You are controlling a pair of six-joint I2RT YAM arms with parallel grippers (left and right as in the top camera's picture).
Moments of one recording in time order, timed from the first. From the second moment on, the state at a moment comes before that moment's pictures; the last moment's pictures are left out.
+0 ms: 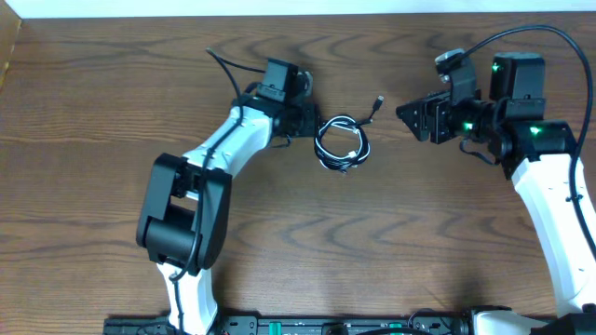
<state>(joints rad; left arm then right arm) -0.36 2.02 1.38 -0.42 0.30 -0.34 0.06 1.43 1.22 -0.62 -0.56 -0.04</state>
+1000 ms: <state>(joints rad) -0.46 2.10 1.38 -0.37 0.10 -0.54 0.08 1.43 1.22 -0.69 -0.51 -0.01</state>
